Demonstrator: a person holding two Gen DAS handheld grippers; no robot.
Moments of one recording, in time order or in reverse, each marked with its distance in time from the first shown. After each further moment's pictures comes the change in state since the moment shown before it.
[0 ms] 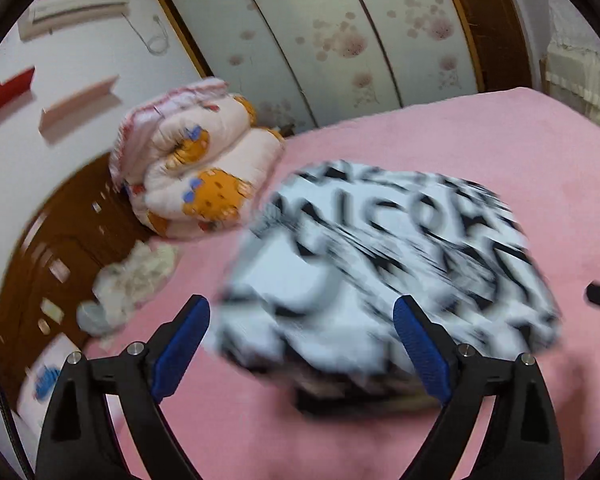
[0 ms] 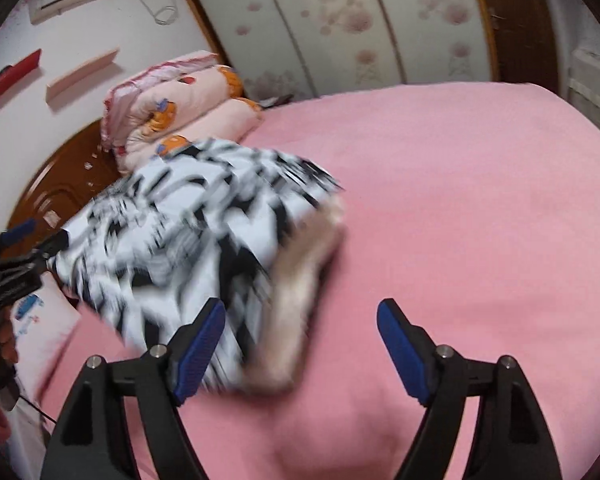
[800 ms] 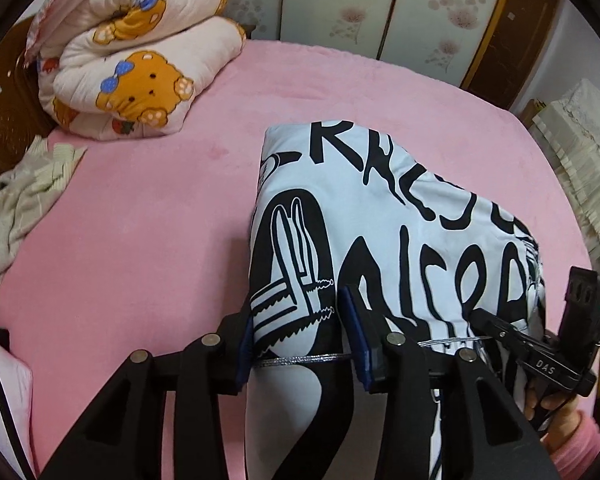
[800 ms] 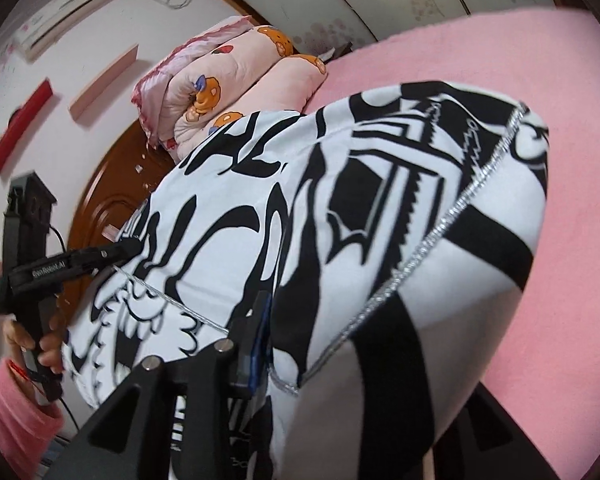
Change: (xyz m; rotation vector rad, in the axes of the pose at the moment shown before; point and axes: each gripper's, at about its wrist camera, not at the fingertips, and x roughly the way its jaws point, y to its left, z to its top) left arm 0.171 0.117 0.078 -0.255 0.324 -0.412; right arm 0.163 0.054 0.083 0.079 0.158 0.363
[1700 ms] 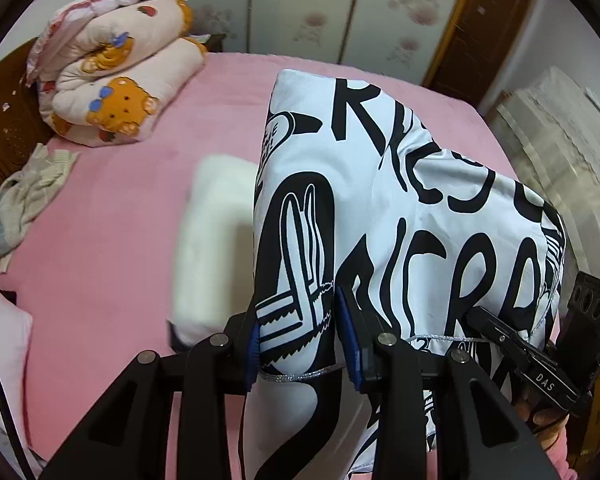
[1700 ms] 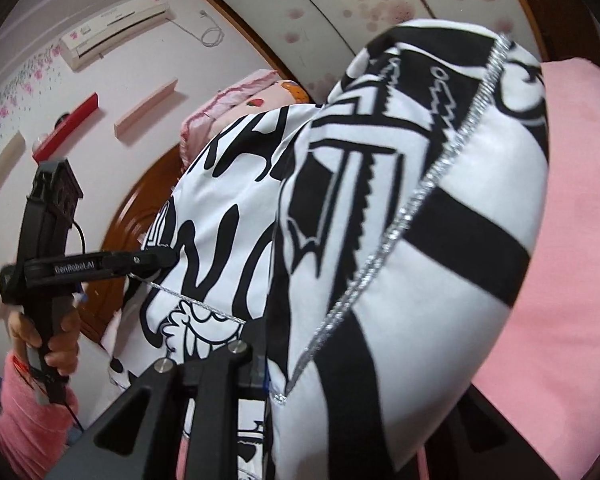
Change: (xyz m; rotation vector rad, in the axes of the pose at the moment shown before) left arm -0.161 -0.111 -0.024 0.012 0.019 -0.029; right arm -0.232 0.037 -0.044 -0.035 -0.131 0.023
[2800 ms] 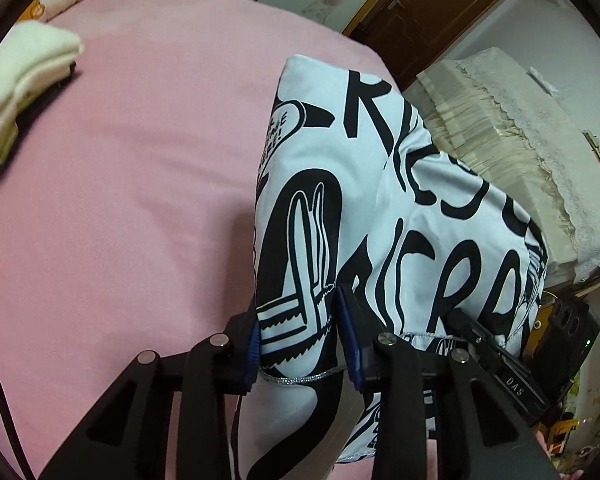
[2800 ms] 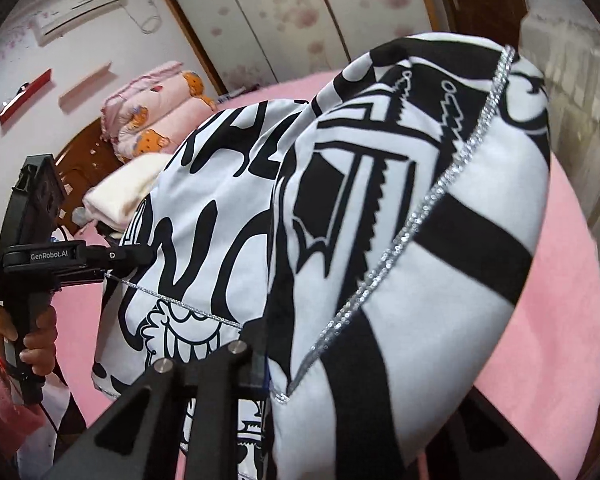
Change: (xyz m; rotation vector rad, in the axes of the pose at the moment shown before) left arm 0.168 -0.454 -0.249 -0.111 0.062 -0.329; right arm -0.359 -0.342 -0.149 -0.104 0.050 -0.316
